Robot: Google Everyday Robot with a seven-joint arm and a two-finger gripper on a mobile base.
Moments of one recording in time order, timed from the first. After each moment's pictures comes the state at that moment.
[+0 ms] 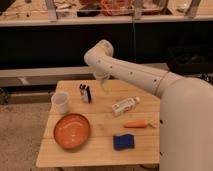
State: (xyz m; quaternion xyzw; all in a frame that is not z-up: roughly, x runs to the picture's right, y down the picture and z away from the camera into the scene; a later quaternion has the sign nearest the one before) arm -0.020 -0.027 0.827 -0.21 -0.05 -0.23 0.95
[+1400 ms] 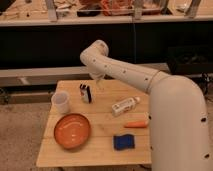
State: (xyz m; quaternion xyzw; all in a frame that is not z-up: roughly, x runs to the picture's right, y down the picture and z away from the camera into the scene) arm -0.039 -0.038 0.849 -0.20 -0.06 -0.24 0.95
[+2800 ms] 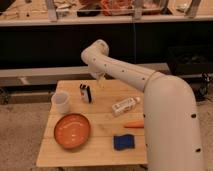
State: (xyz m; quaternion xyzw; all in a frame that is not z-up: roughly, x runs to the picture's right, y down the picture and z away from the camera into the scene) arm -0.040 -0.050 0.869 -0.19 -0.06 -0.25 0.95
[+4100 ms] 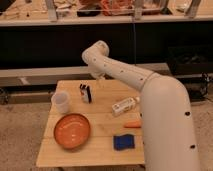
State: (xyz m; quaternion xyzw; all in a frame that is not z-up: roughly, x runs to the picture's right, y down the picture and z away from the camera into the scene) arm -0.041 -0.051 0.886 -0.19 -0.07 -0.25 0.95
